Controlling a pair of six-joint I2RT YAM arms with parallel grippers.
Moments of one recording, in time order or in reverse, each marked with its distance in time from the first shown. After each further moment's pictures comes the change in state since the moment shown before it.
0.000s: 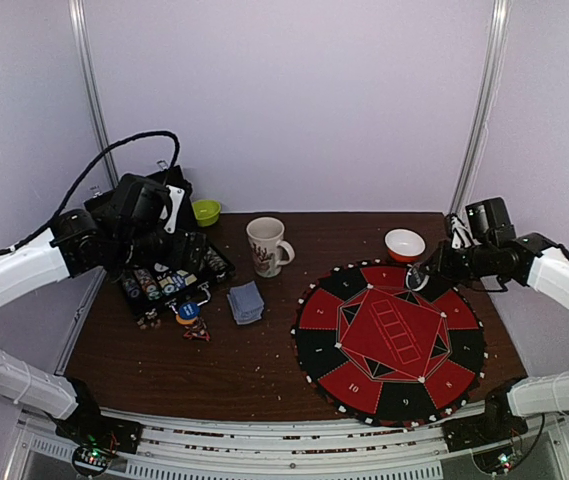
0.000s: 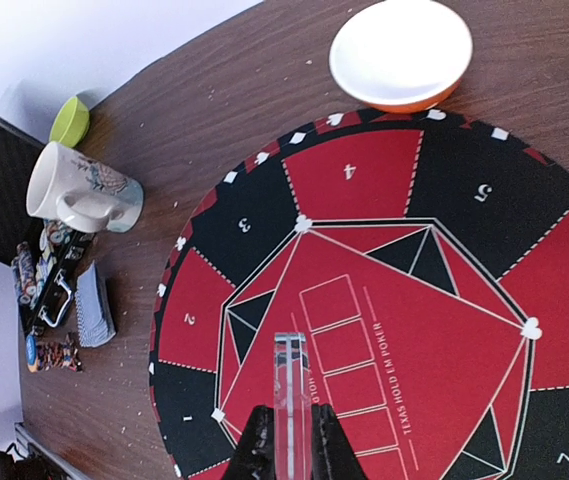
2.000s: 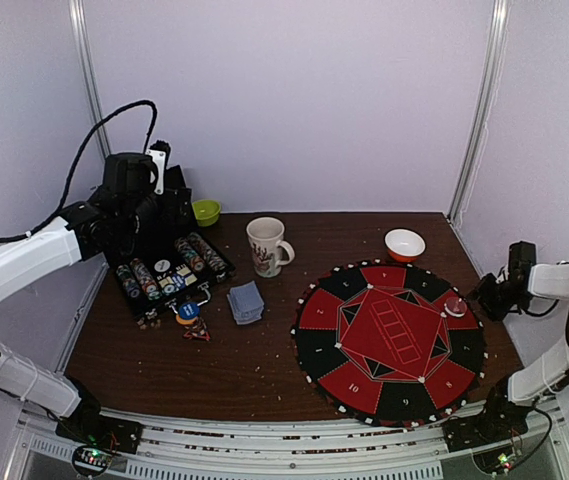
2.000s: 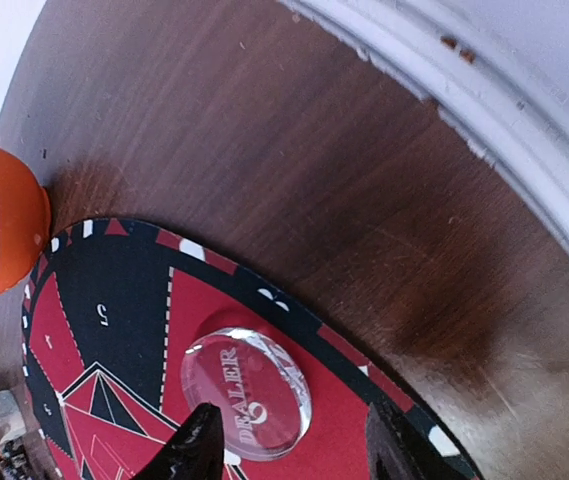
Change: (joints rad) left arm 0.198 0.083 0.011 0.390 -0.127 0.193; right arm -0.634 0.310 -0.246 0.317 -0.103 0.029
